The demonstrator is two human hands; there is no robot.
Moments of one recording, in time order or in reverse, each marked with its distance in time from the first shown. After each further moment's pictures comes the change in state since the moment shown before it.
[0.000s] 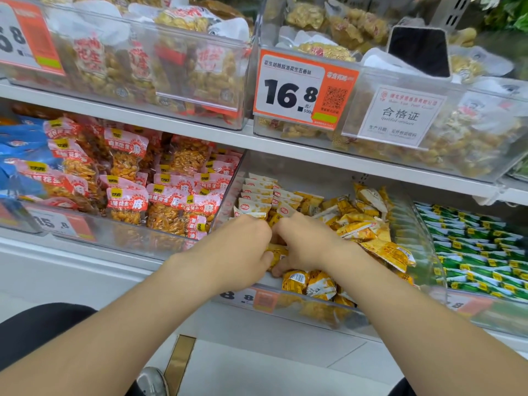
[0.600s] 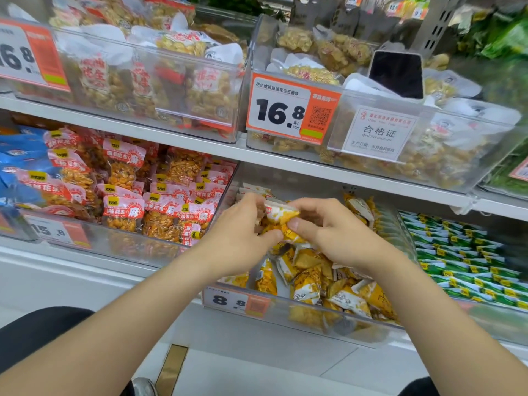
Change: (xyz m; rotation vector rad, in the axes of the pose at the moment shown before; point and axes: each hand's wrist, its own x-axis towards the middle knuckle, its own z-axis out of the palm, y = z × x) left_hand 0.007 0.013 -0.013 -0.707 0.204 -0.195; right_hand -0.067 0.020 -0.047 0.918 0.259 0.022
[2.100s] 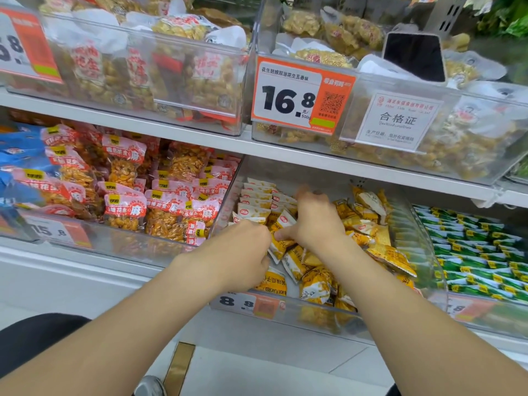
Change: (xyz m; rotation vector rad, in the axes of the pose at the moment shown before) left_hand 0.006 -0.025 0.005 0.694 -0.267 0.160; right_hand 0.064 0.019 0.046 -0.680 0.215 0.344
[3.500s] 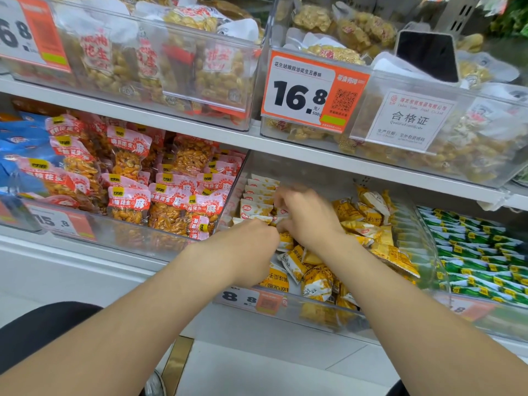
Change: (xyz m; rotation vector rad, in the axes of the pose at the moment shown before) left_hand 0.004 0.007 -0.007 0.097 -0.131 0.027; right_hand 0.010 -0.002 0.010 -0.063 0.091 -0.346
